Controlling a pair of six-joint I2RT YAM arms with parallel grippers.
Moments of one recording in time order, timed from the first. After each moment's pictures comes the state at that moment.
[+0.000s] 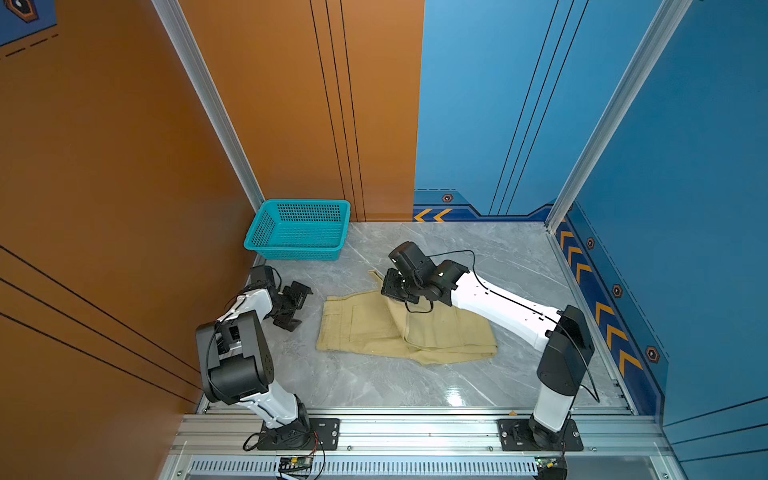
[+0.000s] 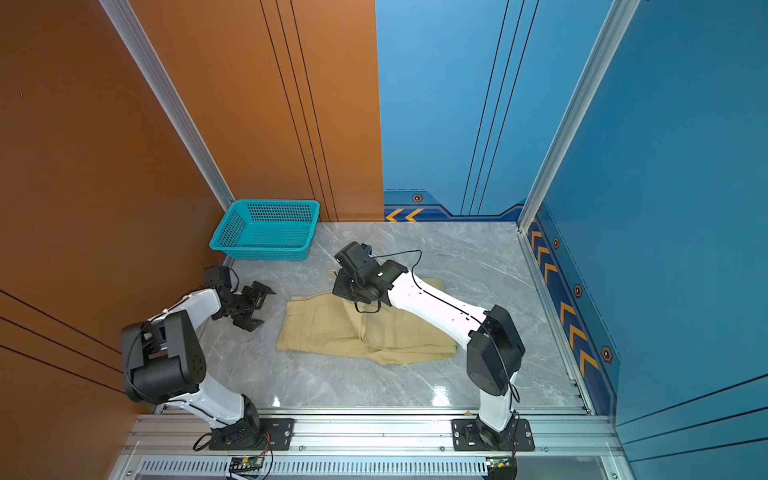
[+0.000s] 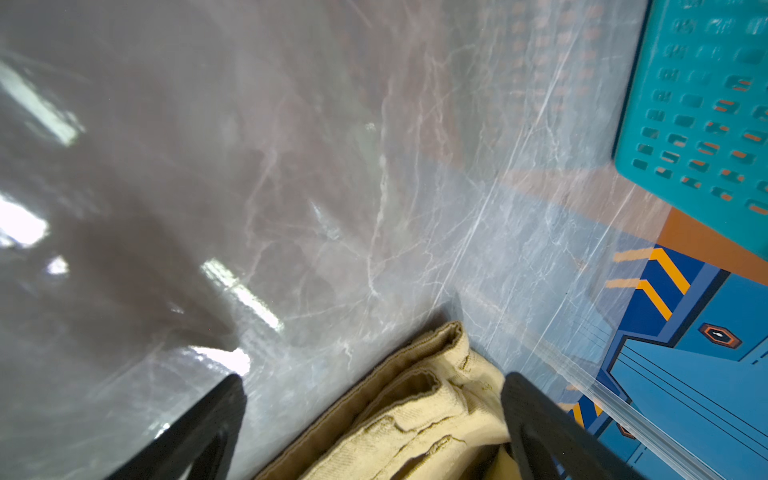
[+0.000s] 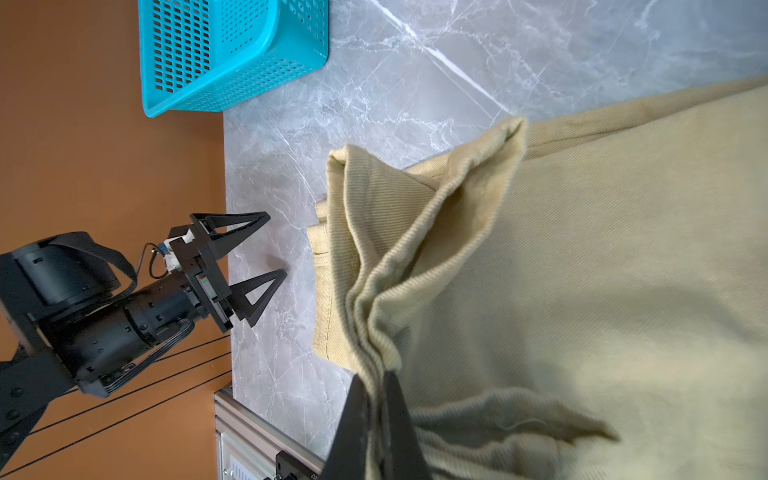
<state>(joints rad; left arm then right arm) 0.34 1.62 0.93 -0.51 0.42 -0.88 0.88 1.86 1.67 -0.66 -0.04 1.02</state>
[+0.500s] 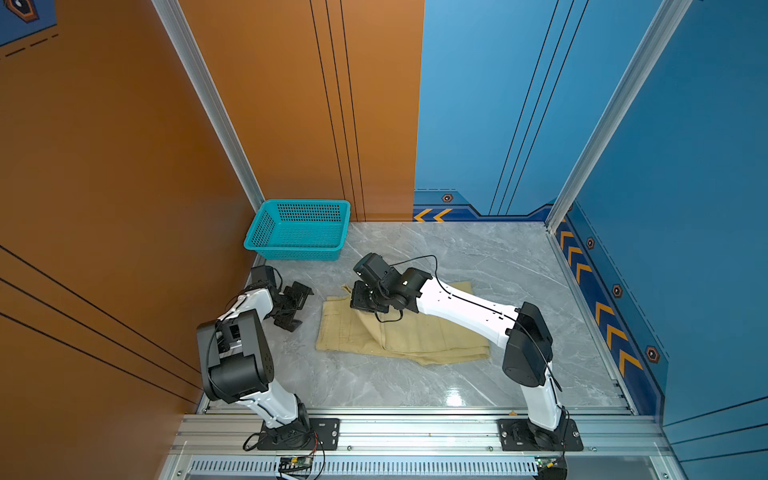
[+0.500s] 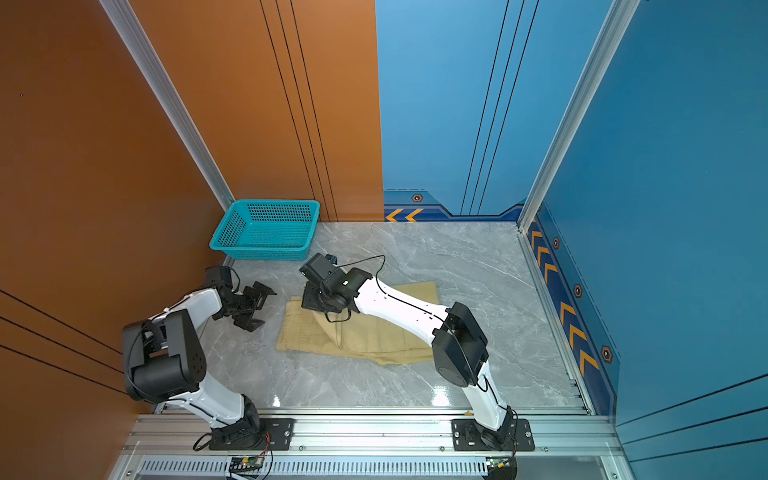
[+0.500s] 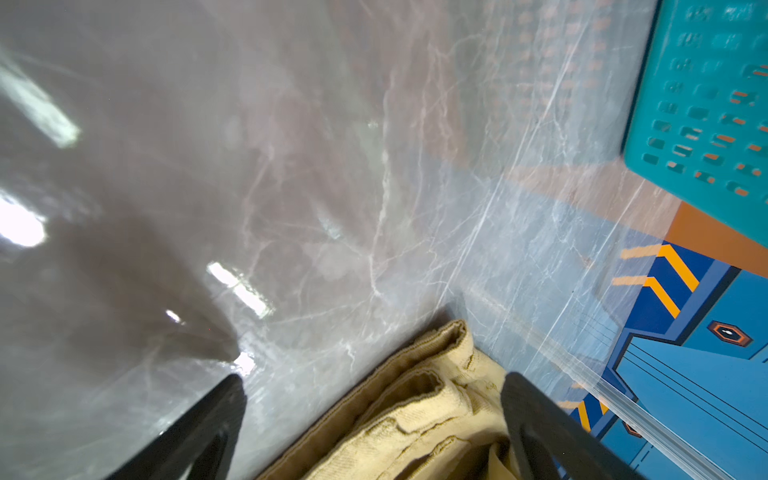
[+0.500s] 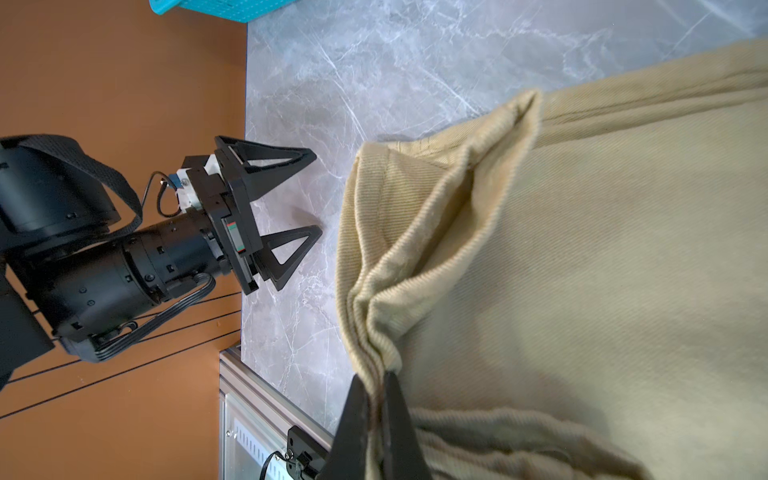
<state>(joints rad) 0.34 1.63 0.93 -0.51 0.42 -0.87 1.00 2.05 1.88 -0.67 -0.07 1.03</state>
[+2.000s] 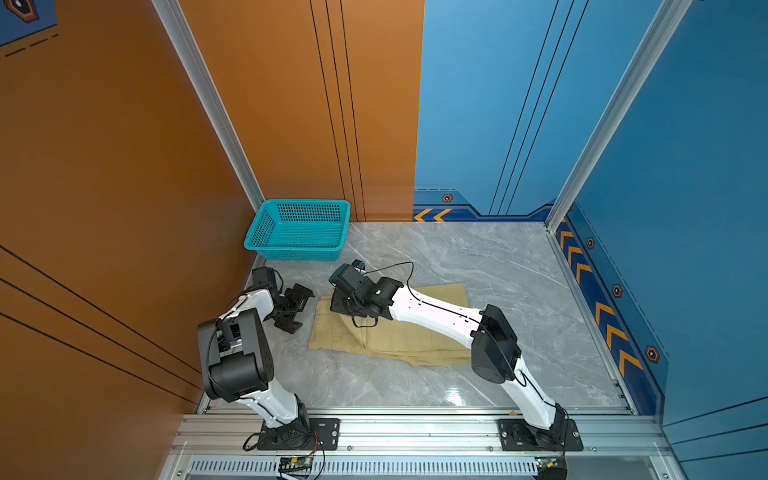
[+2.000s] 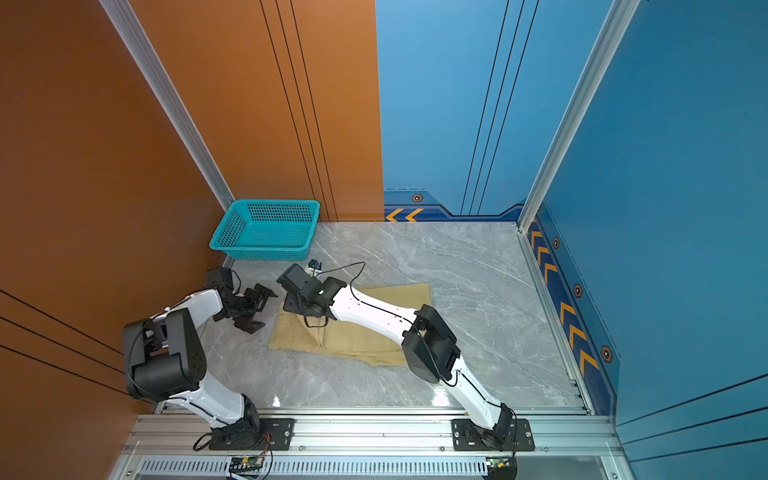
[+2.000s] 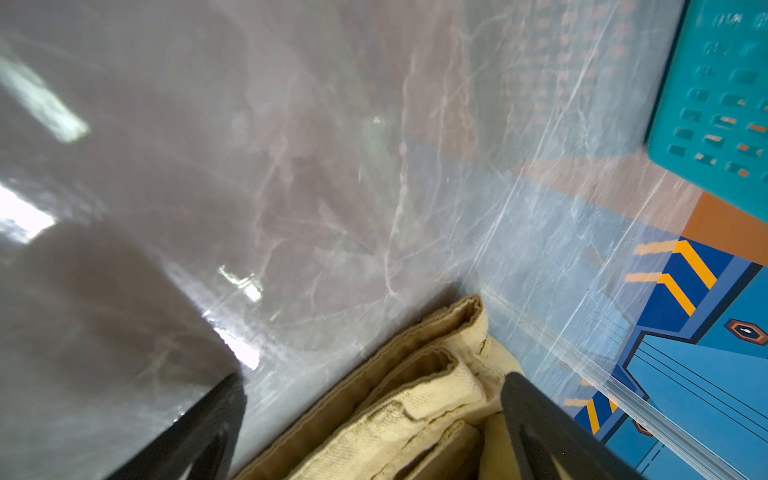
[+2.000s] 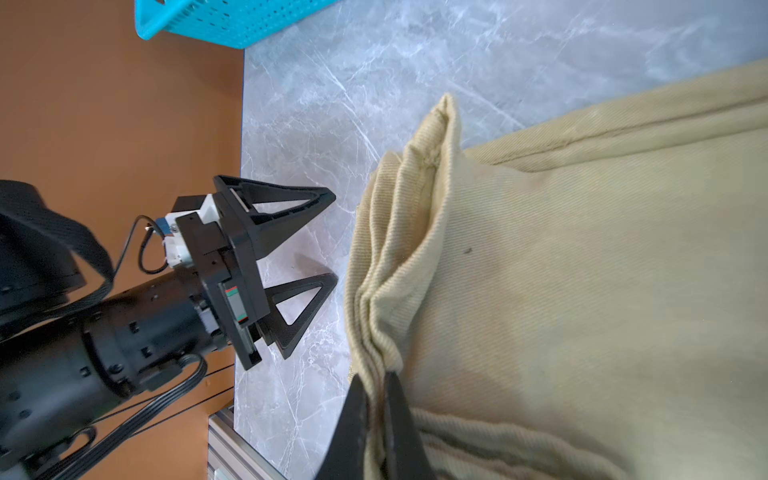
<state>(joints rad) 0.34 1.64 0.92 -0.51 0.42 -0.85 1.07 2.32 2.13 -0.63 0.06 1.11</state>
